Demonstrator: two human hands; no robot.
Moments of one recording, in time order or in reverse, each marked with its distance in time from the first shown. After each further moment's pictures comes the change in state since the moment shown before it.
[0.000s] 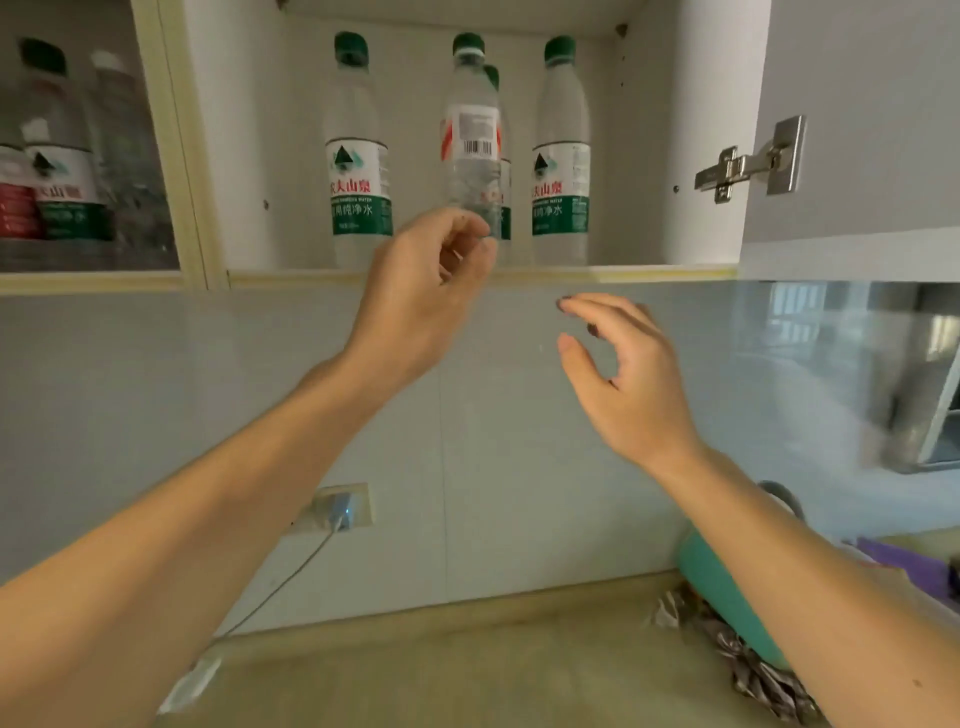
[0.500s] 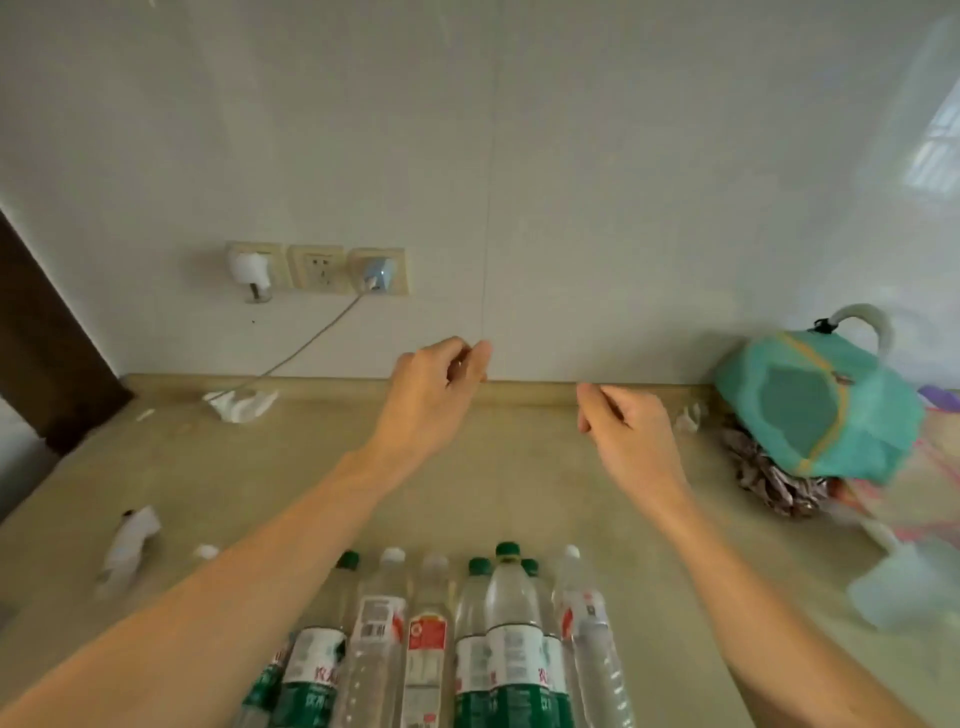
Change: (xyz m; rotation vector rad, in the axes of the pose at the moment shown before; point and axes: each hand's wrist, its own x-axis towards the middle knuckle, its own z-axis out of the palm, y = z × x) left_hand -0.290 -0.096 0.057 0.071 -0.256 -0.641; right_hand -0.254 0.040 0.047 0.198 -0.470 0.716
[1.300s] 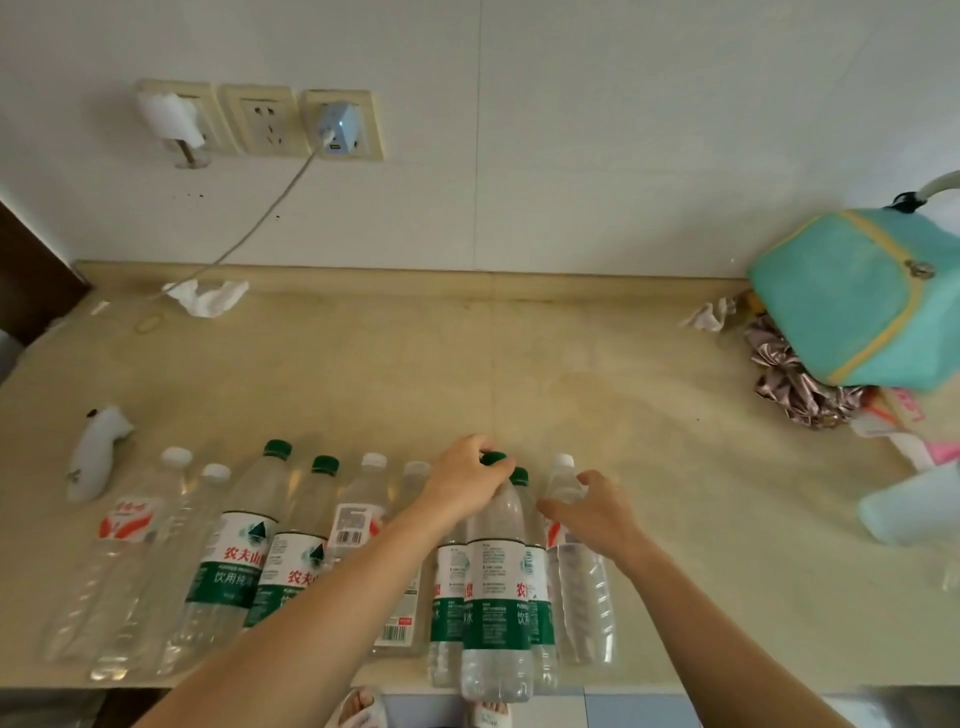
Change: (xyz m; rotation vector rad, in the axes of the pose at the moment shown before) left_hand -0.116 -0.084 0.132 -0.040 -0.548 -0.769; right_hand -0.107 0.170 0.054 -0.314 -0.524 0.809
